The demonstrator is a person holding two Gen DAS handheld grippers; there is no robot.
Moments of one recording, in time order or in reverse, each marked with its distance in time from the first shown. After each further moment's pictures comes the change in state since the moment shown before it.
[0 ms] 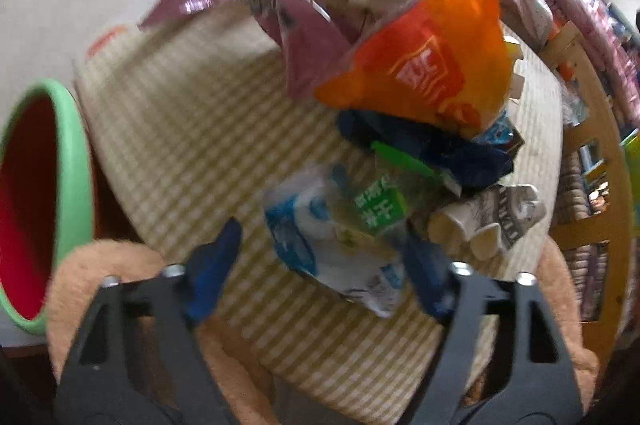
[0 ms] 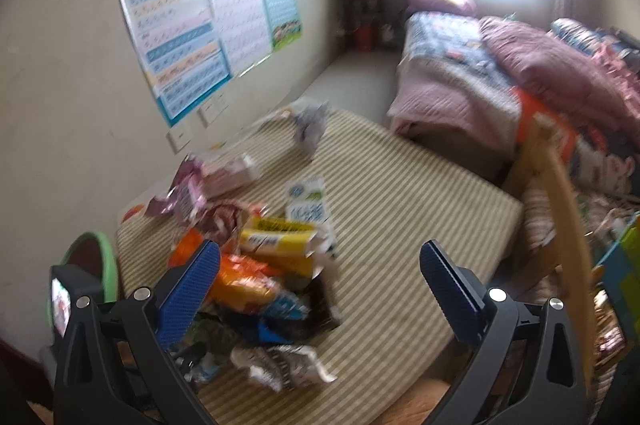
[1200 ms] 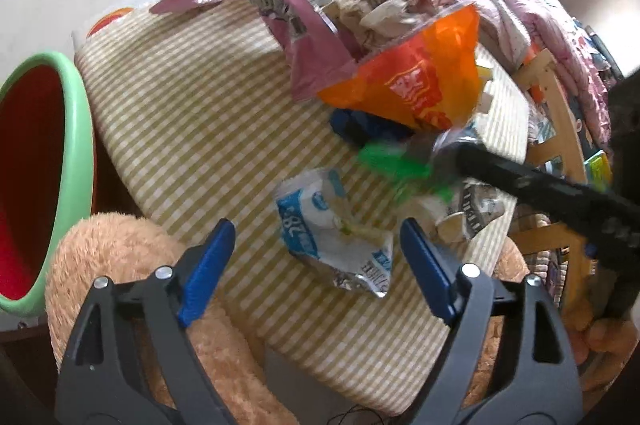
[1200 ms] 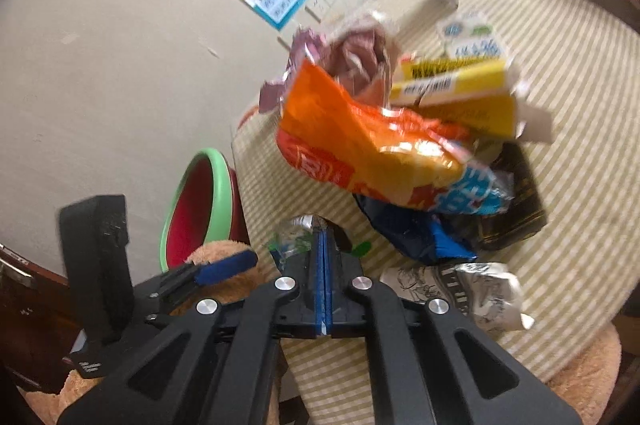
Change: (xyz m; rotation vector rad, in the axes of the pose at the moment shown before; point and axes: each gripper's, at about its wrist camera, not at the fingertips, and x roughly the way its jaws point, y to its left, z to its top) left arm -0.030 0.032 -0.013 -0.059 -0.001 -0.079; right arm 0.056 0.036 -0.036 0.108 0.303 0.463
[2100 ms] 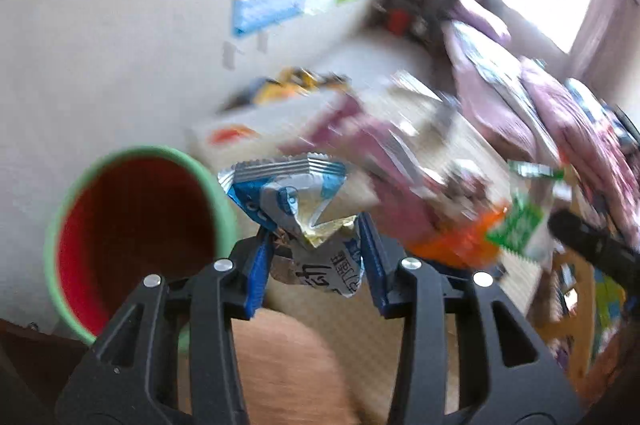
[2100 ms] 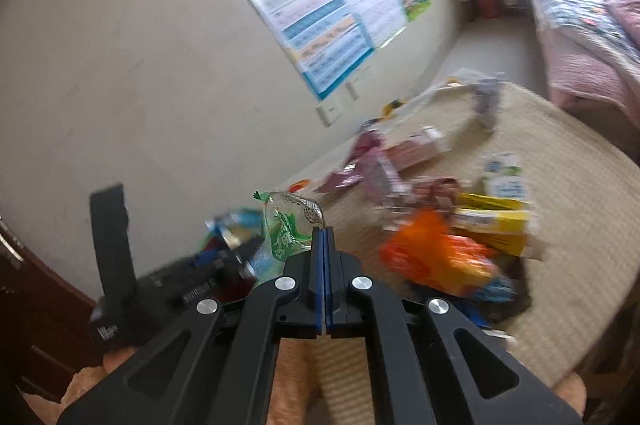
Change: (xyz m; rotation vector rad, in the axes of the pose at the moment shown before) left arm -0.116 0.075 0.039 -0.159 -0.414 0.173; right arm -0.025 0.102 0.027 -0.202 -0.156 0.047
